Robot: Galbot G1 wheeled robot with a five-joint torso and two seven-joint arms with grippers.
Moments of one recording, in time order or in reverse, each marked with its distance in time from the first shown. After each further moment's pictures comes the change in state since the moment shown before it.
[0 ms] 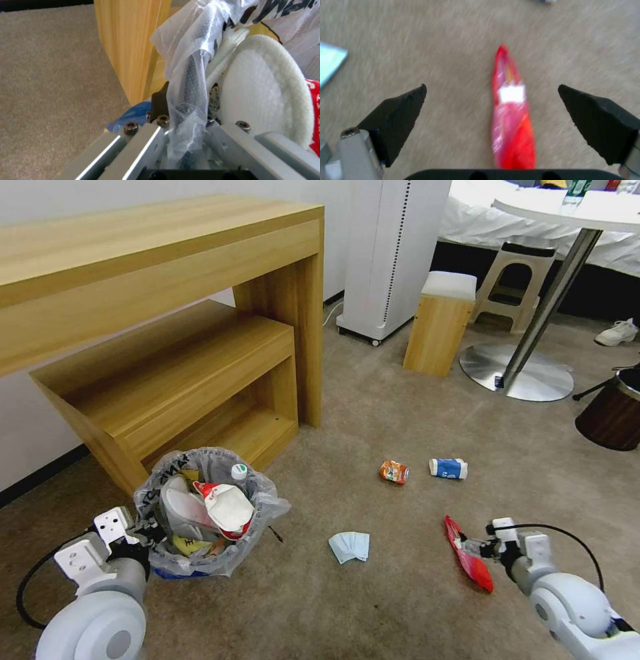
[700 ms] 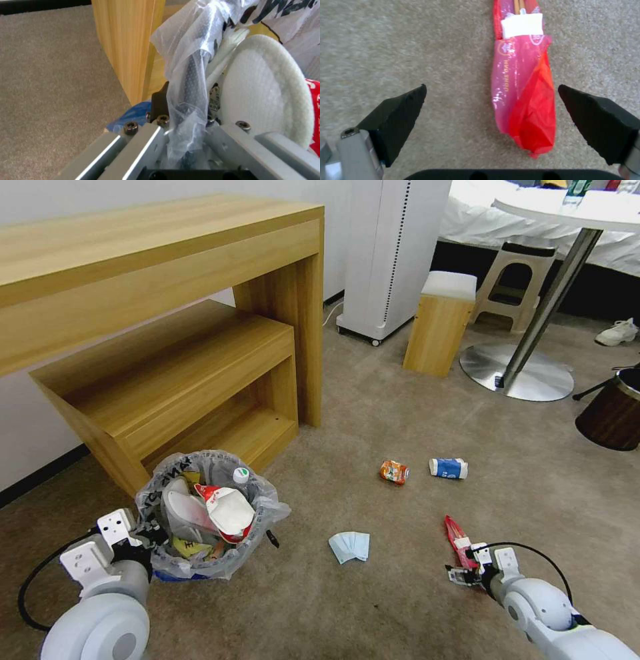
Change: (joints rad) left arm 0.001 0.005 0.028 0.009 0.034 -0.003 0.003; right arm 0.108 0.048 -0.124 -0.263 -0.071 0.017 -0.044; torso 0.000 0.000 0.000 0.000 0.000
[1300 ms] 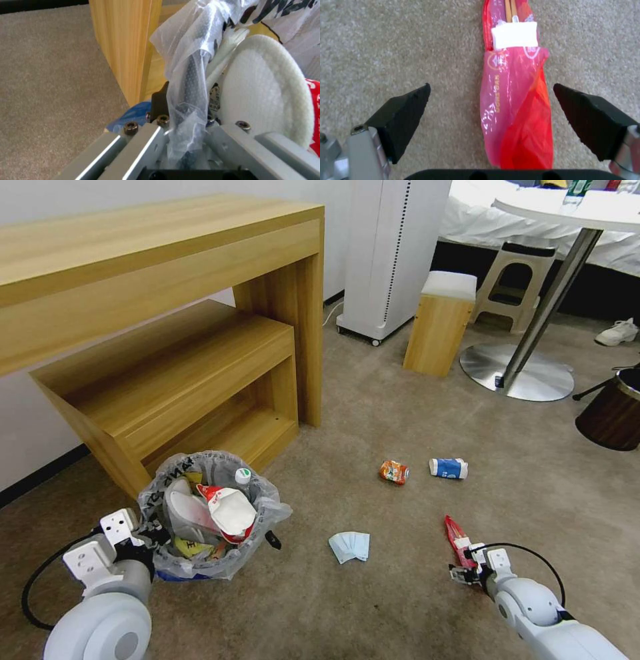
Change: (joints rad) left arm -0.007 0.001 0.004 0.005 -0.004 -0.001 0.003; right arm 0.081 0.047 -0.041 -0.100 -0.065 0.025 0.015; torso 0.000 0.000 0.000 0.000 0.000
